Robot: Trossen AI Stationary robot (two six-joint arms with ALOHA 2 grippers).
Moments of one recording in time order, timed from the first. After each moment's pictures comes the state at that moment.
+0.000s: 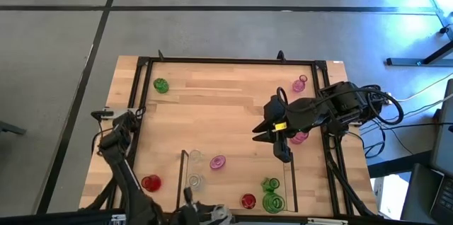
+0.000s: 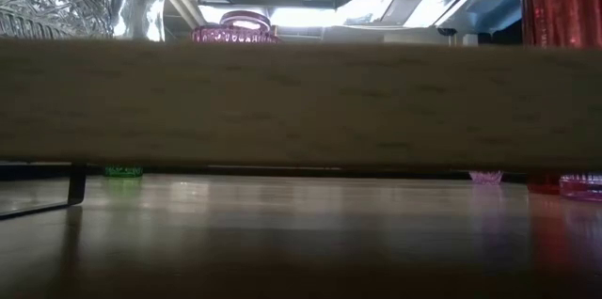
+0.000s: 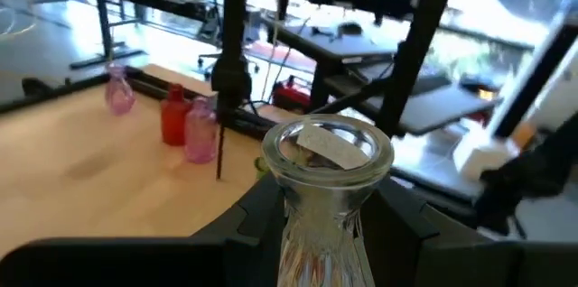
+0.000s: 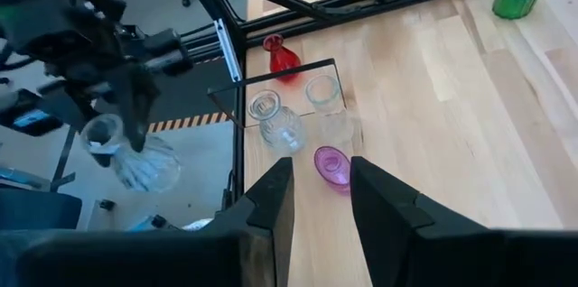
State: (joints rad) left arm -0.93 2.17 2.16 -0.54 -1.26 -0.75; right arm 0.39 1.73 2.36 -1.29 0.12 0.51
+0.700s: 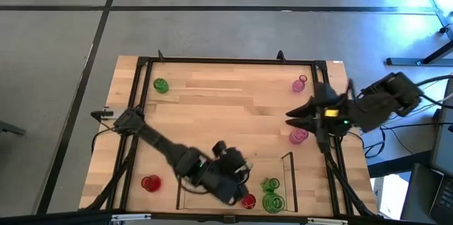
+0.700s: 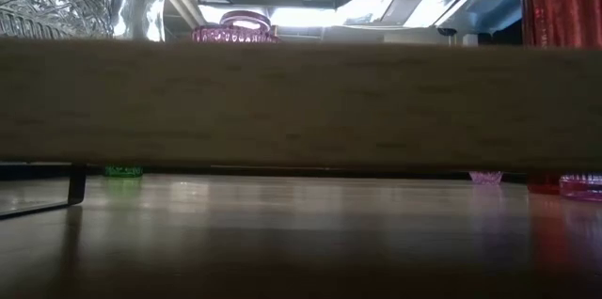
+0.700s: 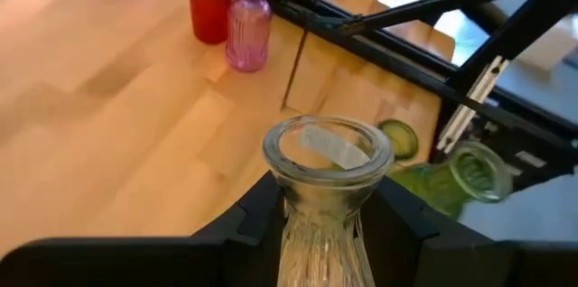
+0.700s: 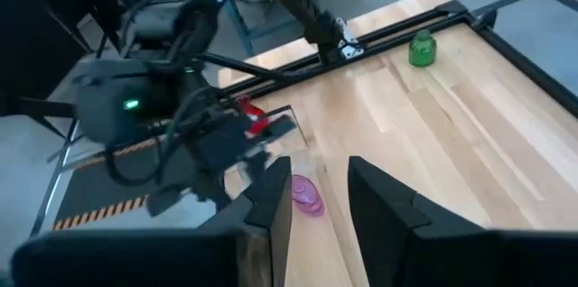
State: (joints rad) left arm -0.53 2.10 2.16 -0.88 -0.64 -0.86; right arm 0.62 1.54 2.36 -1.41 0.52 0.70
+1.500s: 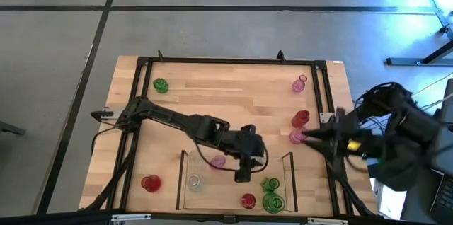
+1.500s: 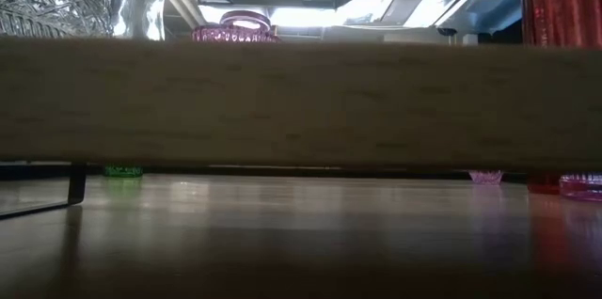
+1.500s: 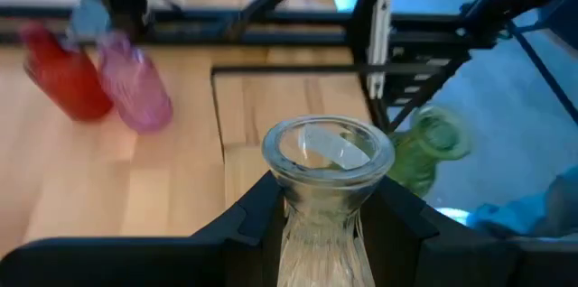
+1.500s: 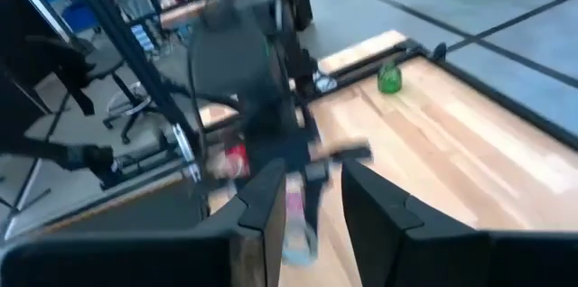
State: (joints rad) left arm -0.31 2.06 2.12 -0.69 -0.07 -0.24; right arm 1.01 1.53 2.16 -1.46 1.02 1.09
